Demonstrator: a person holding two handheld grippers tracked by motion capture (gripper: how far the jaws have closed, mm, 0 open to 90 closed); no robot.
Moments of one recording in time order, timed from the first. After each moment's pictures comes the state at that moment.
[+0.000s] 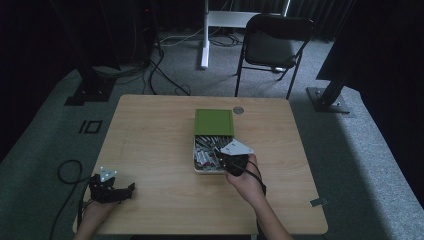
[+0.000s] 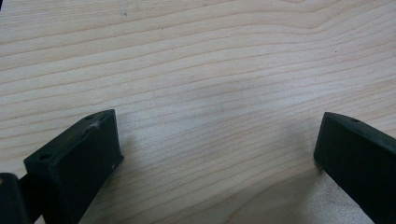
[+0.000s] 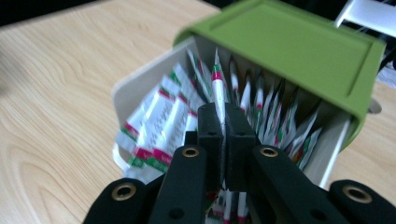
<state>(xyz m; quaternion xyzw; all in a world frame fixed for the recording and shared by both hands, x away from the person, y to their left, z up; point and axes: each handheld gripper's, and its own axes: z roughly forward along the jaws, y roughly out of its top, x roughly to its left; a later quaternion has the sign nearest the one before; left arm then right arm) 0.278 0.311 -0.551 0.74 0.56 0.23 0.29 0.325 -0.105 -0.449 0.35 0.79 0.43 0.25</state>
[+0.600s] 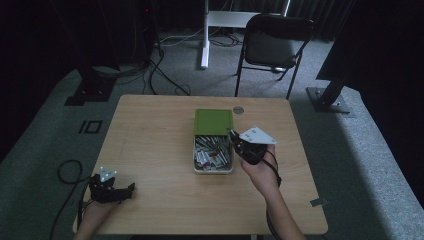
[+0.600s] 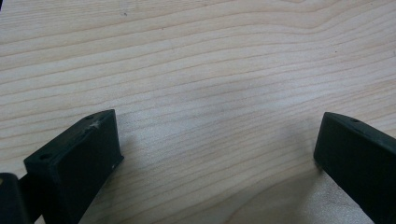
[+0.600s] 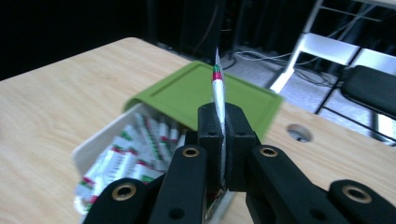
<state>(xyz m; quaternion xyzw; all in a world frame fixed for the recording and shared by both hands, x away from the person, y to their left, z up) 0.278 0.311 -0.550 0.74 0.56 0.23 0.29 0.330 -0.144 -0.401 0.37 0.74 0.47 0.31</state>
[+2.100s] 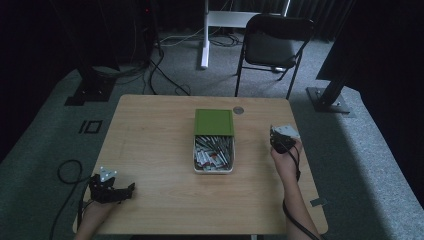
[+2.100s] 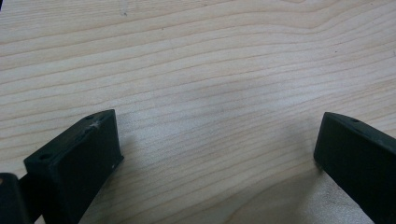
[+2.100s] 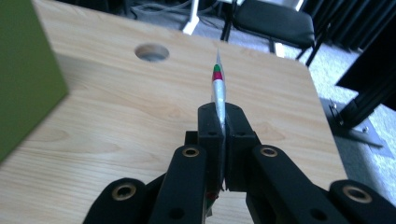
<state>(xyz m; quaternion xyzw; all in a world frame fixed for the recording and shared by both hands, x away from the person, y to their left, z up) 0.278 0.311 -0.550 0.74 0.56 0.23 0.29 0.418 -0.259 -0.501 0.52 0.68 0.35 0.38</state>
